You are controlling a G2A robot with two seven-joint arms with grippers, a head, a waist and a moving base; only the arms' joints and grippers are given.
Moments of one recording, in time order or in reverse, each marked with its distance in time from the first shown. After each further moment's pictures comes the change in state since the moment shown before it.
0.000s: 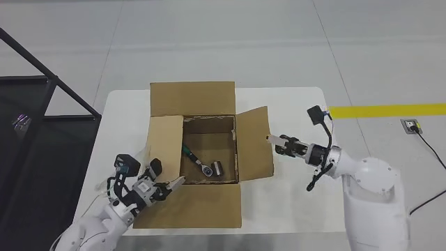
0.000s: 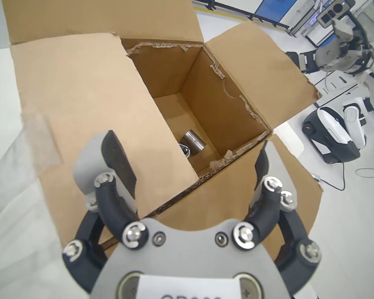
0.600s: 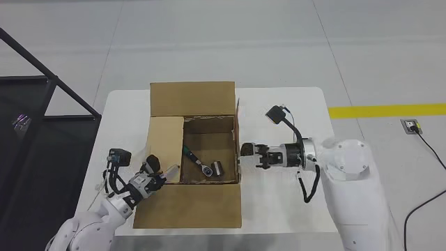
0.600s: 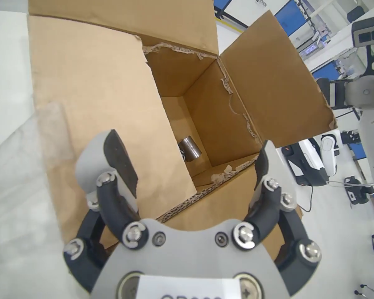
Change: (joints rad) left arm -0.047 0.001 -0.025 0.029 -0.223 0.135 -0.081; right arm 0.147 0.033 -0.275 0.102 0.223 -0.088 0.139
